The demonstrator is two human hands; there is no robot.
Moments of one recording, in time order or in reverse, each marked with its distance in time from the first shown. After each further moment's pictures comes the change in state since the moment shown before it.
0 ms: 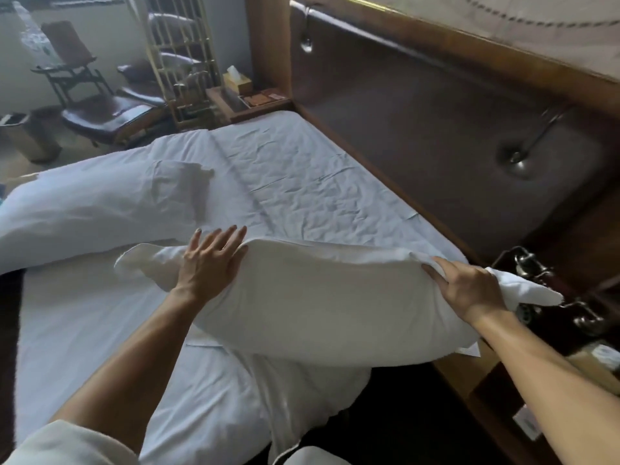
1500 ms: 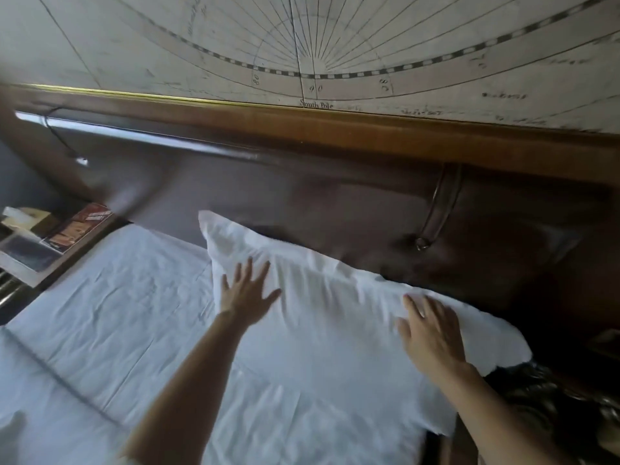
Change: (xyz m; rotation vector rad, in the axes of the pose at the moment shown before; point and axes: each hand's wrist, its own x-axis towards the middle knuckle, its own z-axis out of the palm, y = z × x) left_hand 0.547 0.264 0.280 -0.048 -0.659 0.247; right_hand 0.183 0.214 0.198 -0.159 -0.453 0.790
